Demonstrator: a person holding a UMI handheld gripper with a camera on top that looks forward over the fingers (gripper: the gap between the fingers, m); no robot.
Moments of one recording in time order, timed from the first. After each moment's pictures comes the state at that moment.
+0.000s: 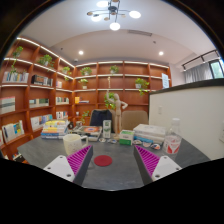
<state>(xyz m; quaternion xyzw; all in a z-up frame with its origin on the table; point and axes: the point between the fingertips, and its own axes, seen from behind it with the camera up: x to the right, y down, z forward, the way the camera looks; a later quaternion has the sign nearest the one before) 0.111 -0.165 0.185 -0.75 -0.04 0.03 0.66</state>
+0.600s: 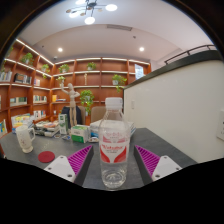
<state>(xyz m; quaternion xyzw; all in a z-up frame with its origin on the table) 0.339 -0.065 0.106 -0.75 0.03 -0.03 0.66</state>
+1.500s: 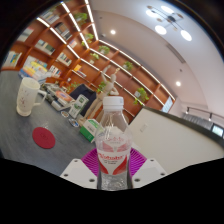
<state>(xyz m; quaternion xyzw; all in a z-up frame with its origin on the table) 0.245 -0.012 0.129 -0.72 -0.21 -0.24 0.61</state>
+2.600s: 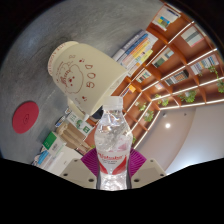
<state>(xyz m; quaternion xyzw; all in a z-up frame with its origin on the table) -0.001 0.058 0.199 -0.25 -0.63 -0.64 0.36</state>
